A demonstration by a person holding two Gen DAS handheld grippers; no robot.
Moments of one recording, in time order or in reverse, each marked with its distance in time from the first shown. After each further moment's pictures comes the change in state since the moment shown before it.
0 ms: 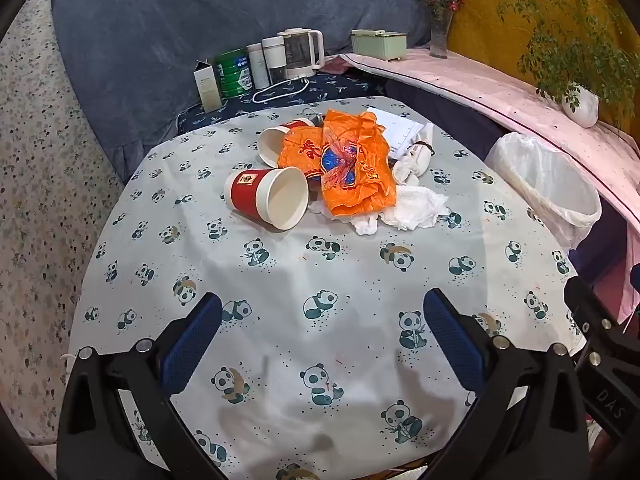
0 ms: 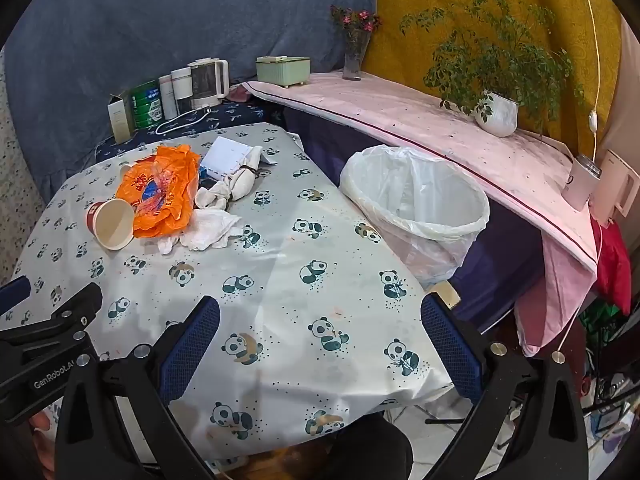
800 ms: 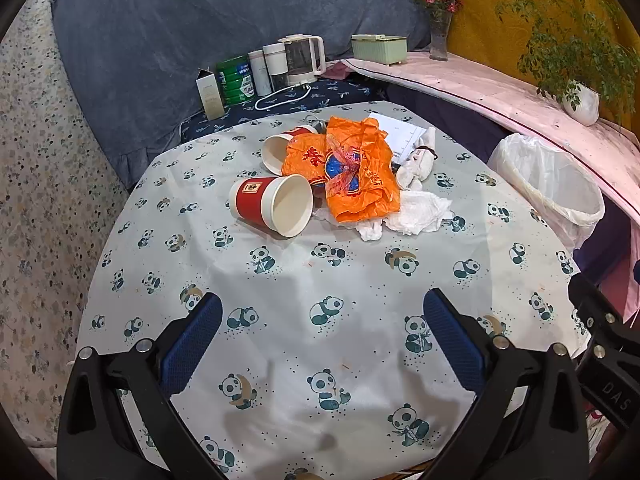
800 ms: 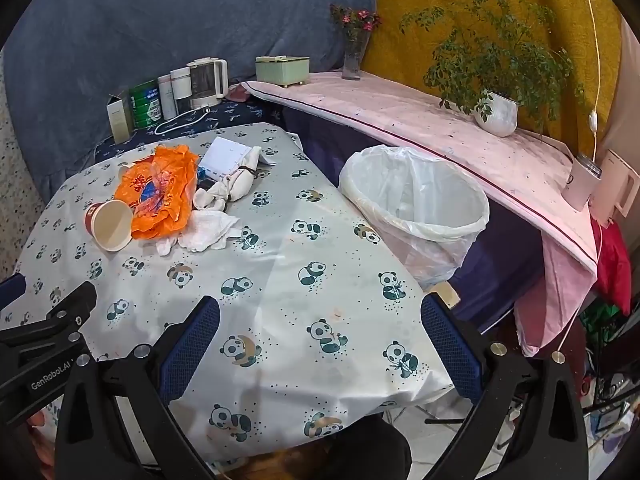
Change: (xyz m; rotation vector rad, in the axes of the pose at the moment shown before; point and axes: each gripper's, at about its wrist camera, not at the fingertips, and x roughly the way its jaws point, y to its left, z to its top) left arm -0.003 0.002 0.005 0.012 -0.027 0.014; right arm 0.004 -0.001 0.001 -0.006 0.011 -0.009
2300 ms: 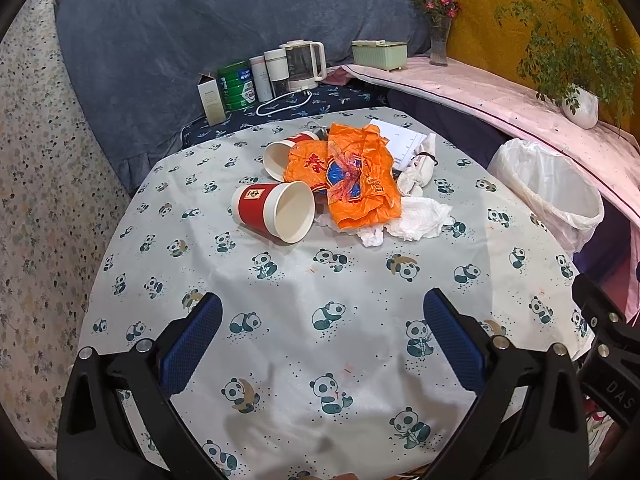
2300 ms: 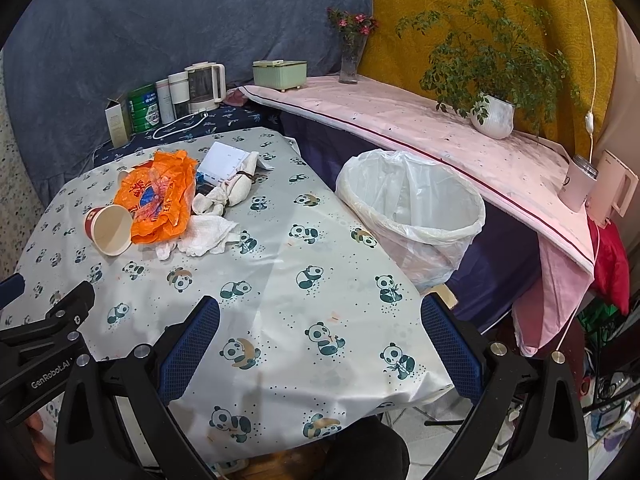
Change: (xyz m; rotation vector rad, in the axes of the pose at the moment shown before) left arm -0.006 0.000 -0.003 0.000 -0.020 0.004; right arm -0.006 -0.005 0.003 0.005 -0.012 -0.003
